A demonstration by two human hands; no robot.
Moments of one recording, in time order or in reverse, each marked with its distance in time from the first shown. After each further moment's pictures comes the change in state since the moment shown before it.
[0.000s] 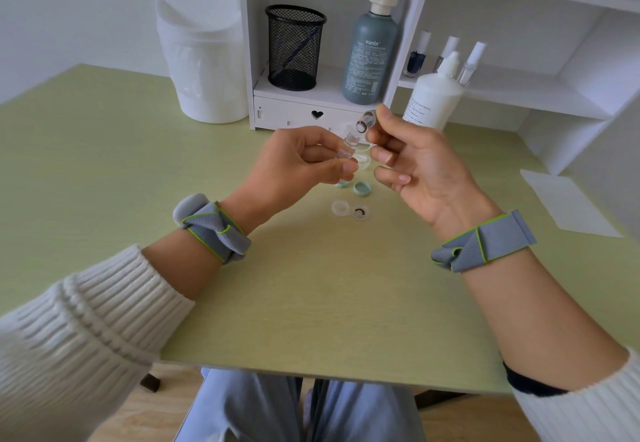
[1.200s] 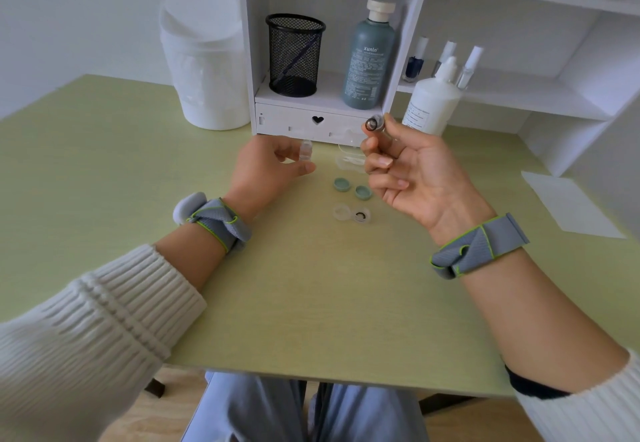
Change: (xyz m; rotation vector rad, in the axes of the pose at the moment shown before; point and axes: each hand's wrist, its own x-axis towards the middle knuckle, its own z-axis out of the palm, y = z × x) left_hand 0.021 -0.035 -0.033 0.521 0.331 -0.056; right_hand 0.003 0.003 -0.006 0.267 -0.125 0.225
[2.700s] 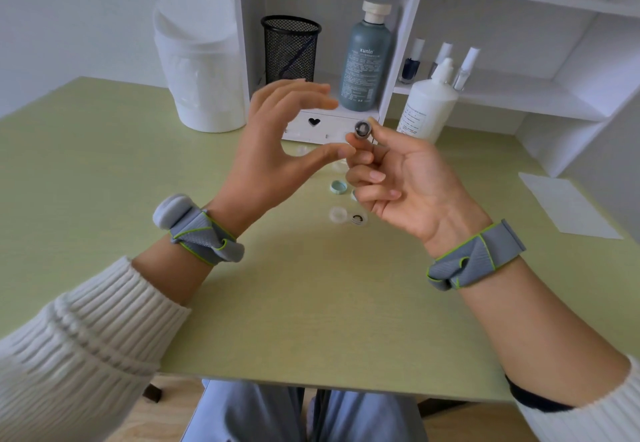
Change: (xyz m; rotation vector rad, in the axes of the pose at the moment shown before) left_hand -0.031 0.062 -0.021 0.042 0.091 0.540; right_hand -0.009 0.005 0.016 0.020 -0.060 0.090
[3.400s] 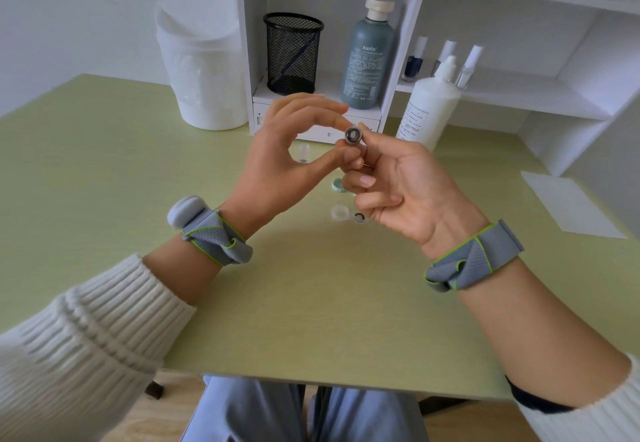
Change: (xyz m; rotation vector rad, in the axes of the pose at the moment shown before) left_hand -0.006 0.000 0.010 -0.153 -0.022 -0.026; right_hand -0.003 0.007 0.008 -0.086 -0.026 0.035
